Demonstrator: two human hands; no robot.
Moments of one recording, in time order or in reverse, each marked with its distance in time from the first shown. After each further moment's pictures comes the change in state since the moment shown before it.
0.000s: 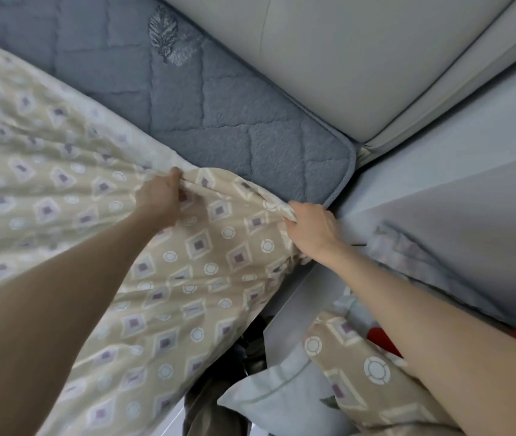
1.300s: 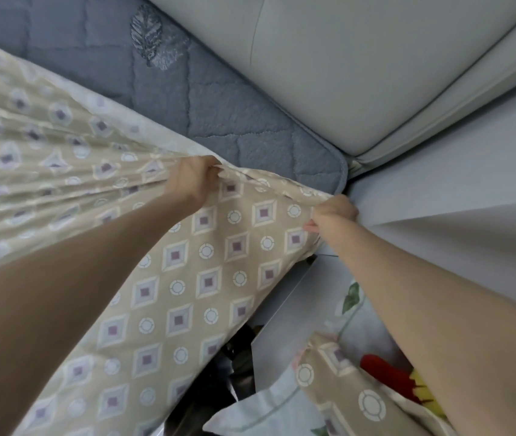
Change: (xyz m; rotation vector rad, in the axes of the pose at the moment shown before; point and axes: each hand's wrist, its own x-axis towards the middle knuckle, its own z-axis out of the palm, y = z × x) left_hand 0.032 0.073 -0.014 -0.359 0.146 0.277; right_hand 0.071 0.041 -0.010 0.702 0.078 0.803
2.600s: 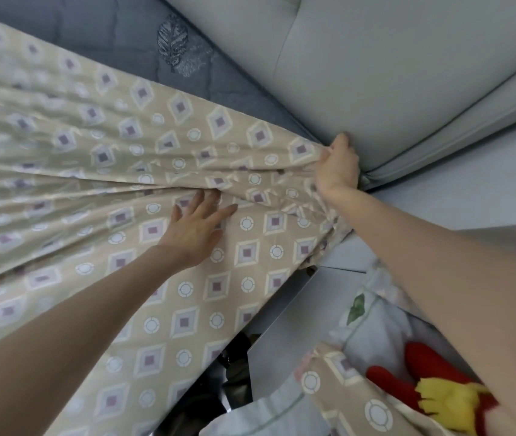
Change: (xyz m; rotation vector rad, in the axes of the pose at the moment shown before) left_hand -0.070 -0.038 0.015 0.295 -0.324 0.102; right_hand -0.035 -0.078 -0.014 -0.226 0.312 -0.638
